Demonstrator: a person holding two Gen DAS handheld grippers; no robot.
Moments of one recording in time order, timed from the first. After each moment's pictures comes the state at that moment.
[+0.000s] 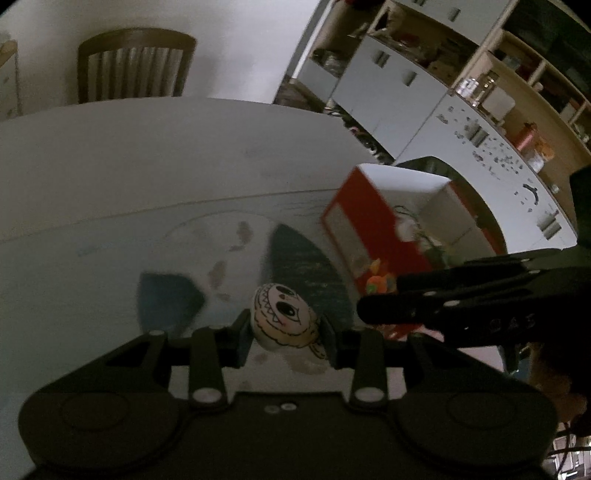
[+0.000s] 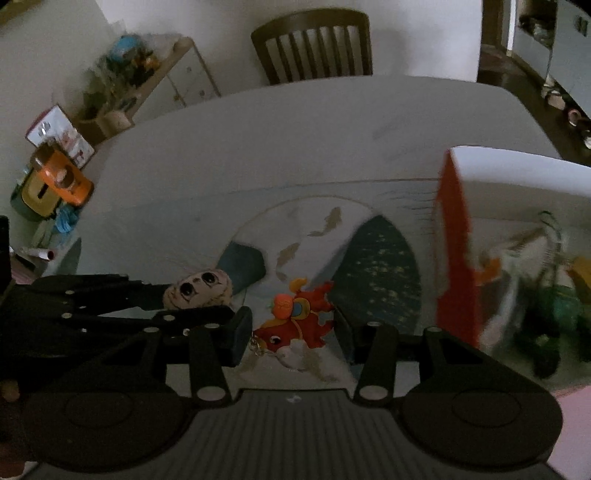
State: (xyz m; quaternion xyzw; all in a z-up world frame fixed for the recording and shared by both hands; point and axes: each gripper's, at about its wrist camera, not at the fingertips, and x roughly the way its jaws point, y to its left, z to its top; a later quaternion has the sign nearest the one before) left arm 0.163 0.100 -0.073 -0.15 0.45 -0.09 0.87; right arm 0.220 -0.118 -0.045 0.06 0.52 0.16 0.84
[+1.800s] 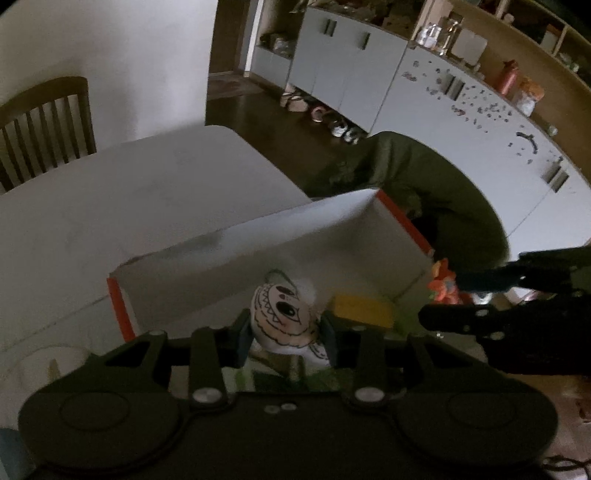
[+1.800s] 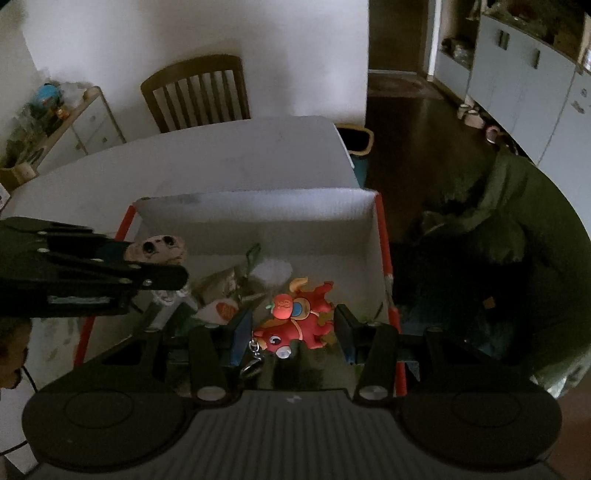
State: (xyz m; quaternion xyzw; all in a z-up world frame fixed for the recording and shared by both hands) left arm 0.337 -0.125 -0.070 -0.05 0.47 -0.11 0.88; right arm 0.244 -0.396 -0.039 0.02 0.47 0.06 0.88
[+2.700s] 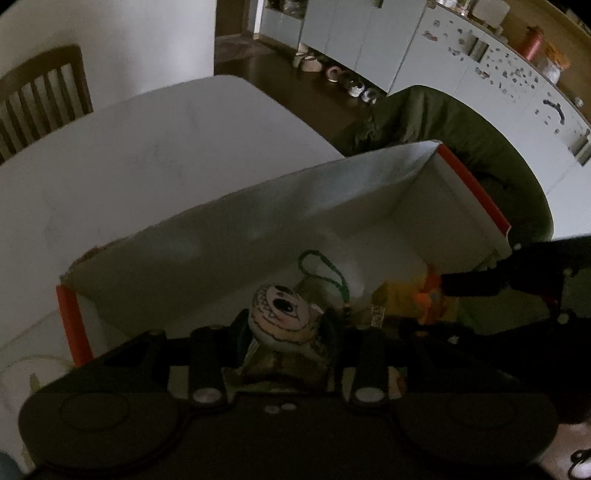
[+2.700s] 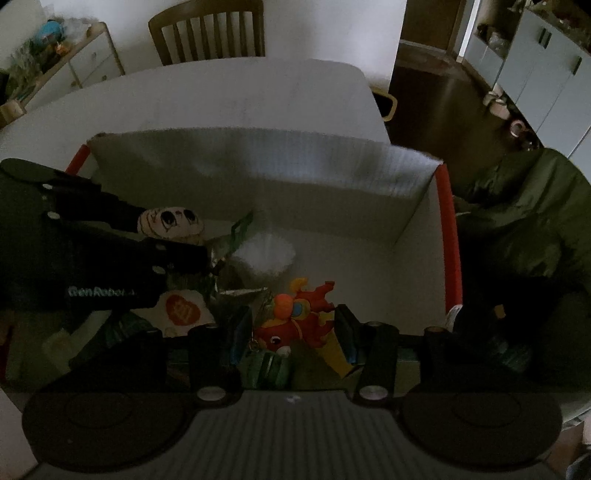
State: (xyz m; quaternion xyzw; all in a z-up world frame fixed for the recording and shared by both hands) left arm 0.376 -0.122 -0.125 -0.03 0.52 -0.10 0.85; right arm 0.305 -0.377 -0.118 -0.04 0.54 0.09 0.84
